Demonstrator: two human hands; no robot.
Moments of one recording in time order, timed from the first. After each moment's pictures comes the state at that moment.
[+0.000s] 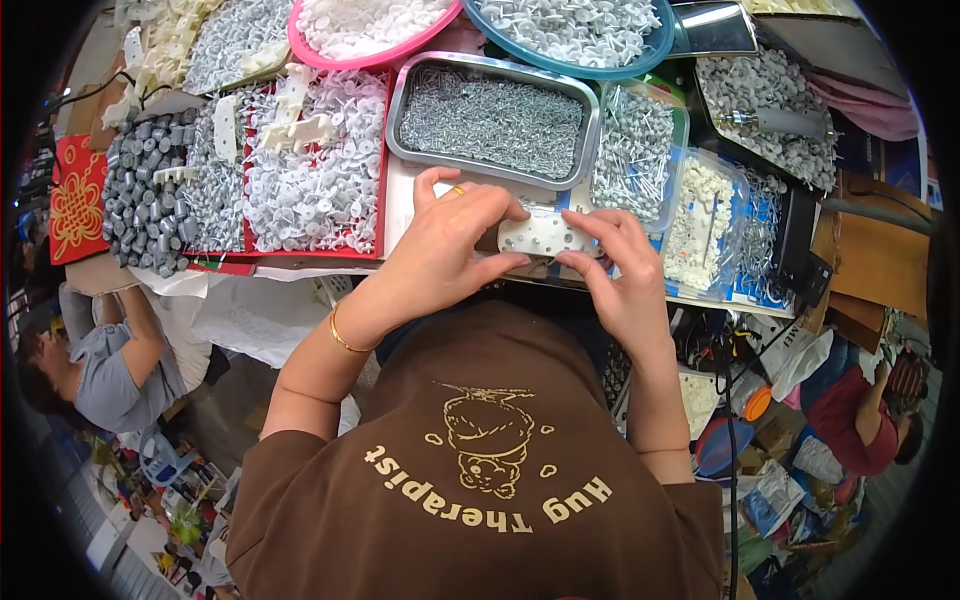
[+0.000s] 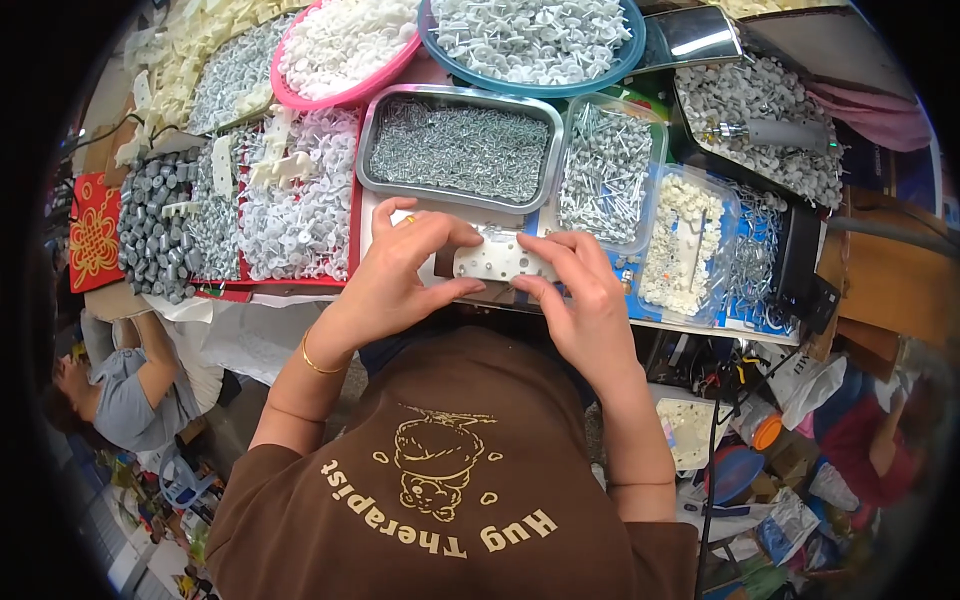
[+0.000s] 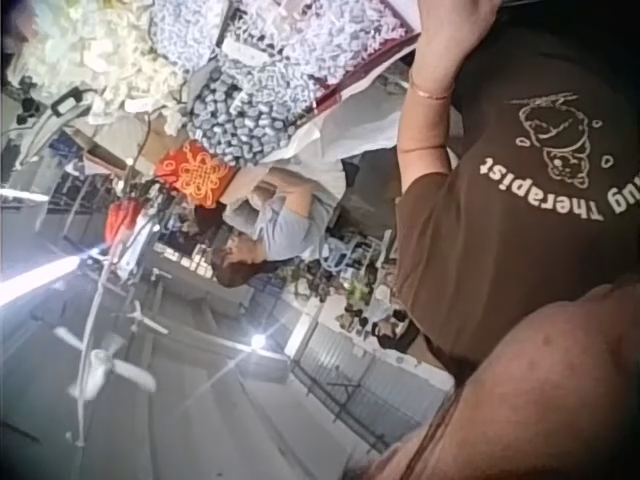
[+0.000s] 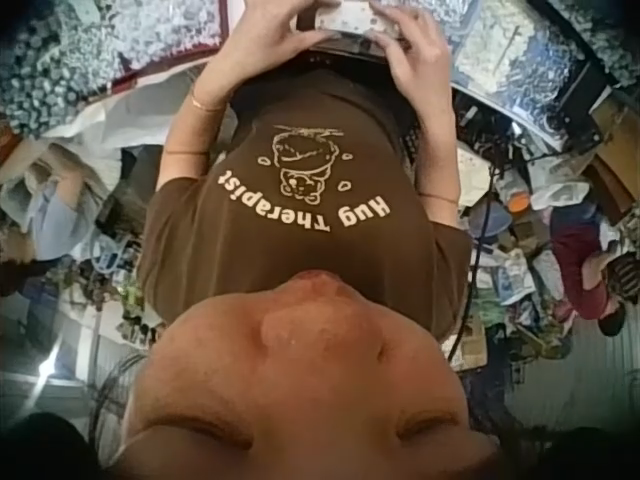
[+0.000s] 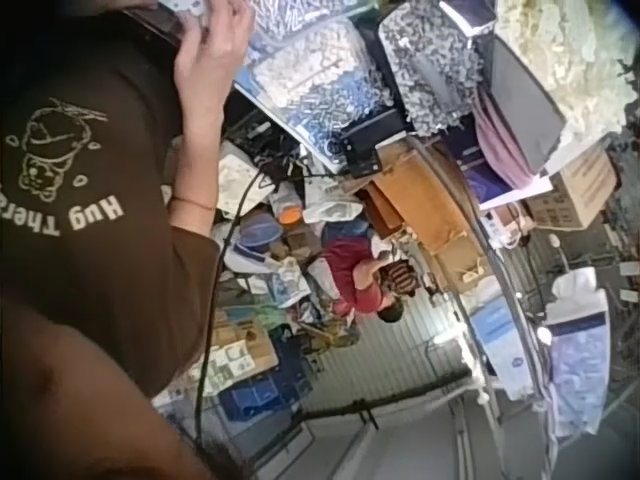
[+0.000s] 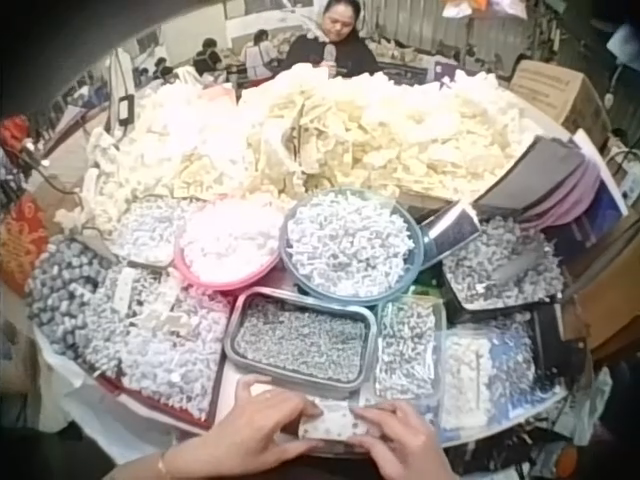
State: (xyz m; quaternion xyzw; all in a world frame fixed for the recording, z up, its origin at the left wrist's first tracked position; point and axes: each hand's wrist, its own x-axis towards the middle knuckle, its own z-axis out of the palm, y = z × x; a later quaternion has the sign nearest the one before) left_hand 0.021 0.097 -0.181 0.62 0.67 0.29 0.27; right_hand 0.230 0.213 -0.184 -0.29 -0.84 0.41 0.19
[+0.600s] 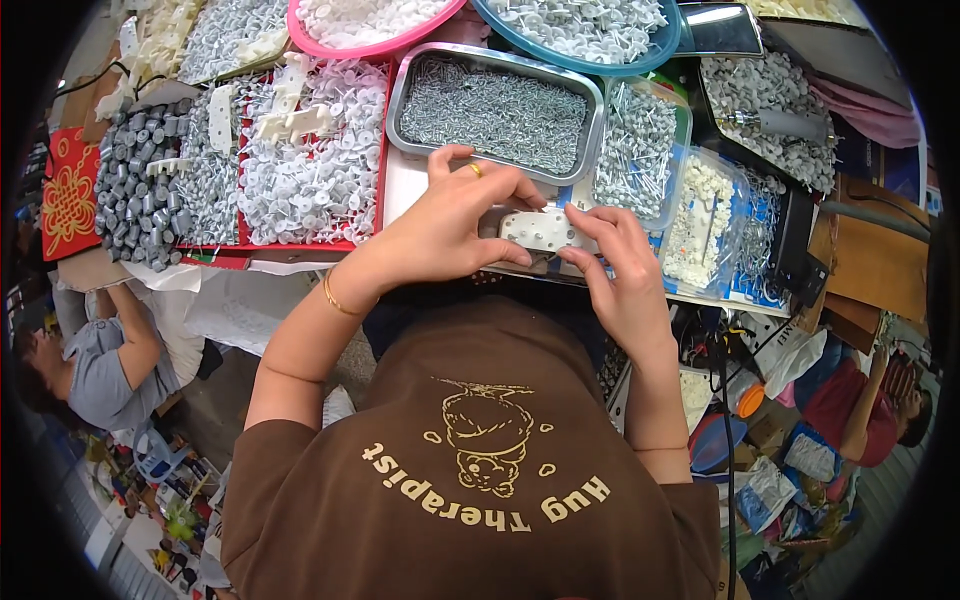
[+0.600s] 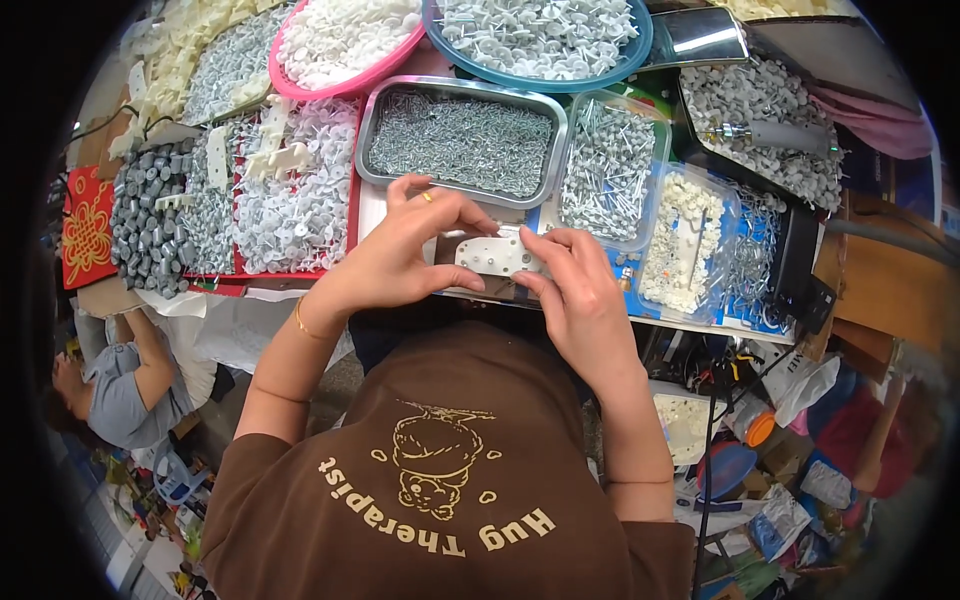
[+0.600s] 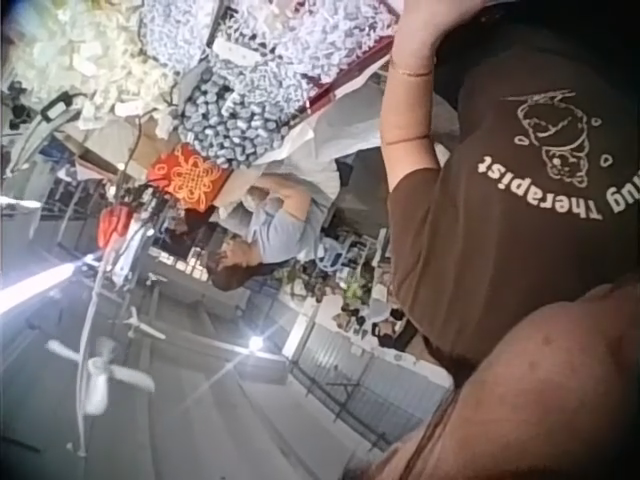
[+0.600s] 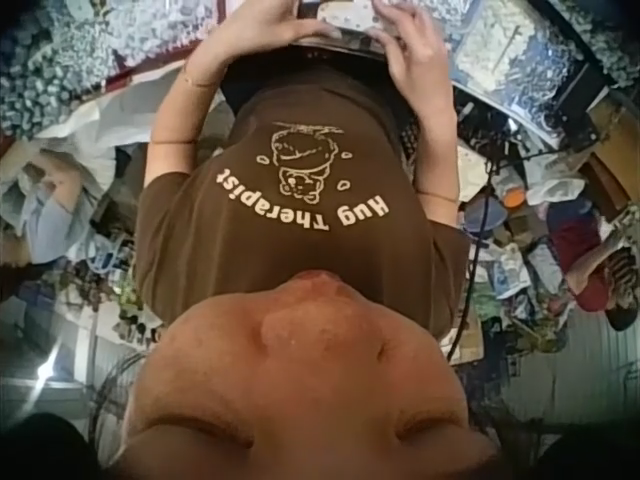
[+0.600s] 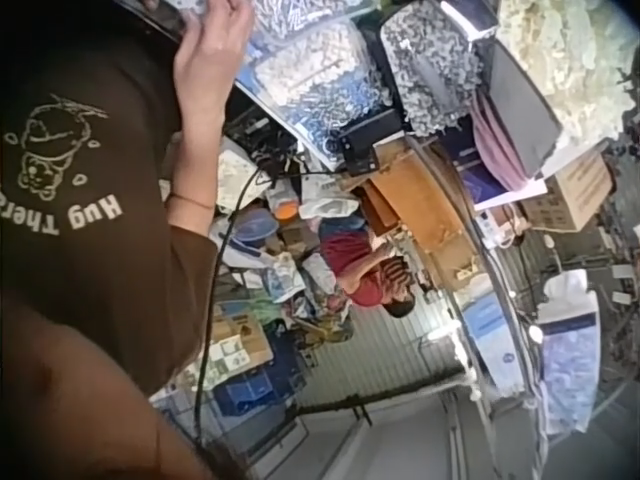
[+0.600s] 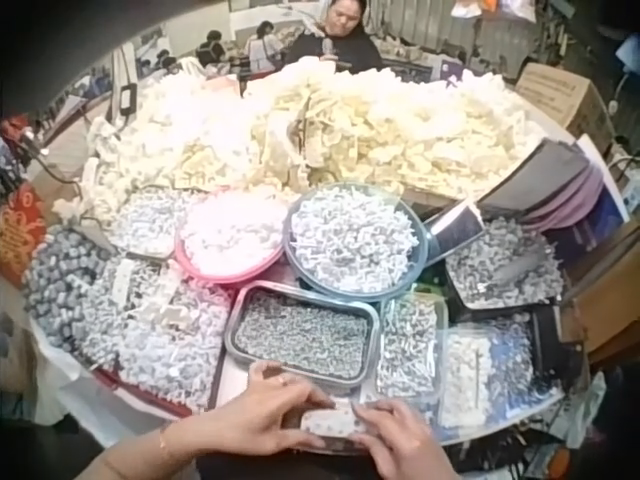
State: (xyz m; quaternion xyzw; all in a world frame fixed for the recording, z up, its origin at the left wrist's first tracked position) left_hand 0.006 0.111 -0.195 0.66 0.59 0.32 0.33; right_hand 0.230 0.211 -0.187 -0.27 -0.87 0.36 0.19
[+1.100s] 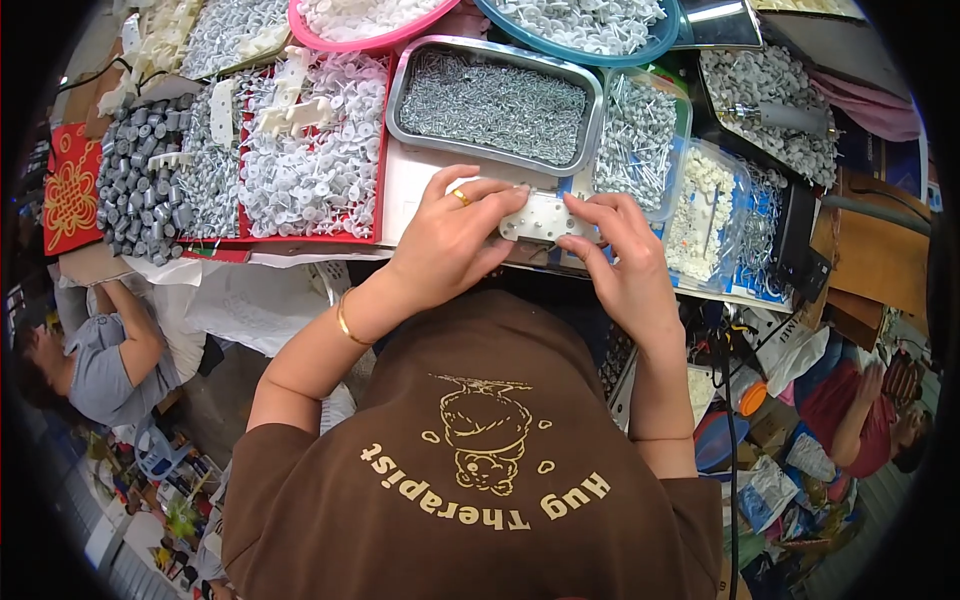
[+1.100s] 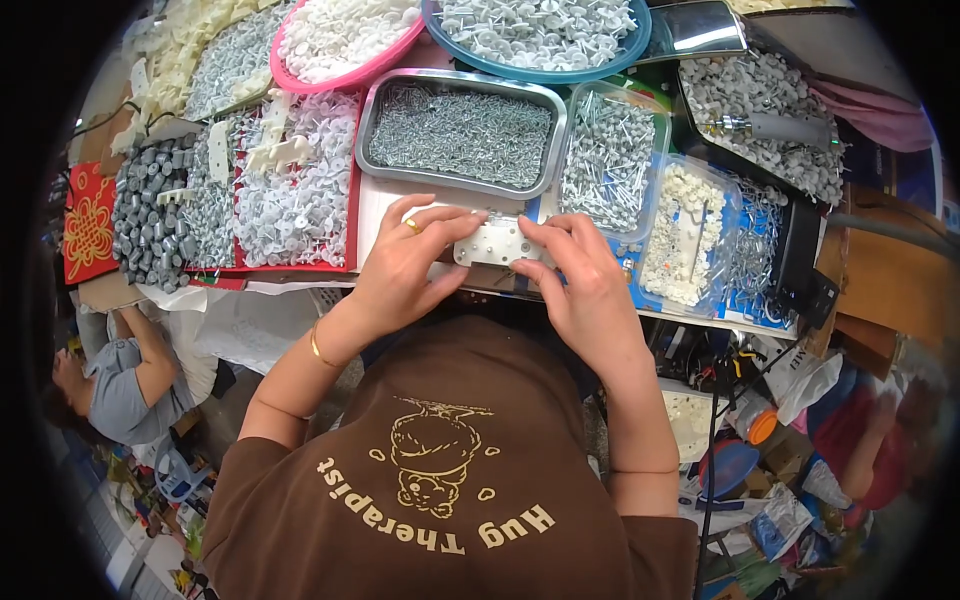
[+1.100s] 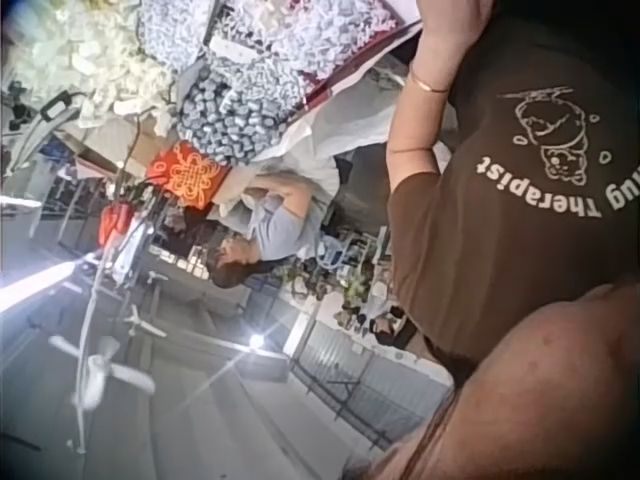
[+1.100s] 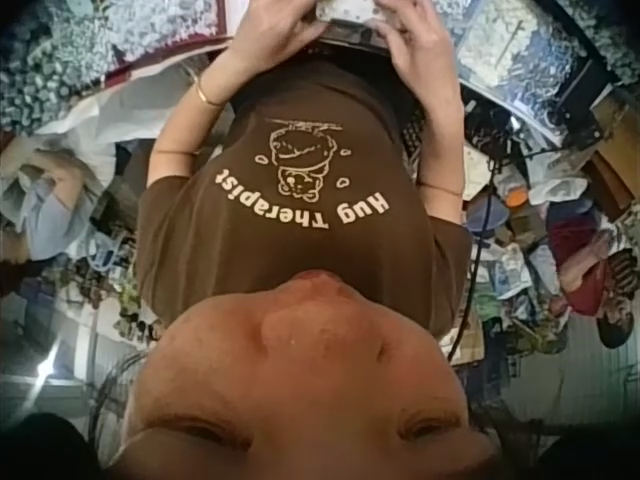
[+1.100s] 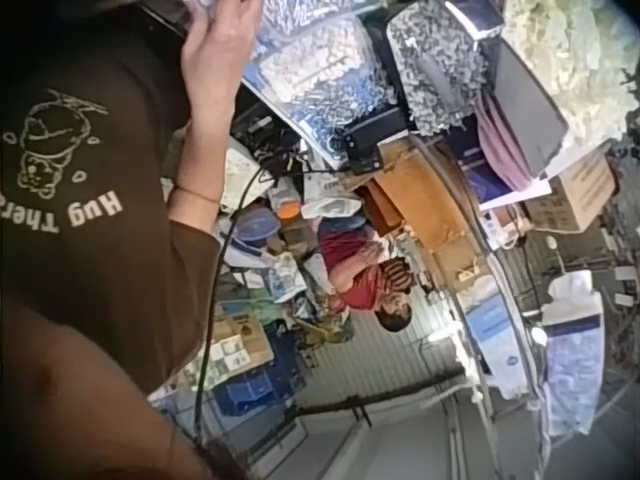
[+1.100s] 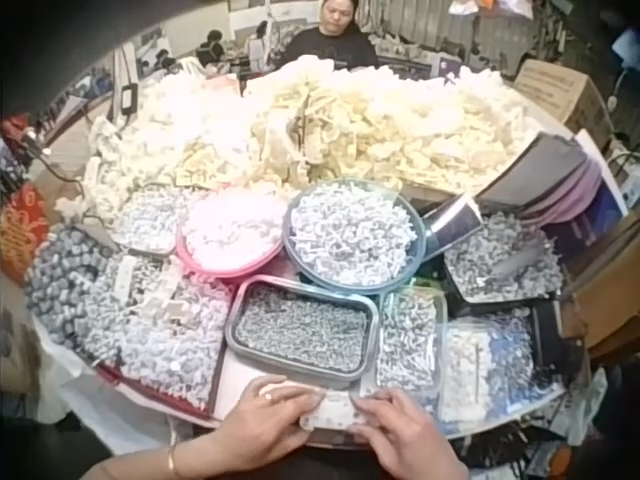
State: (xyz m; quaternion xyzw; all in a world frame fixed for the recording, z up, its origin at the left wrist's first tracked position) left_hand 0.032 0.088 -0.215 0.68 0.63 0.35 0.11; right_hand 0.229 0.217 -0.184 -0.27 -0.86 0.39 0.17
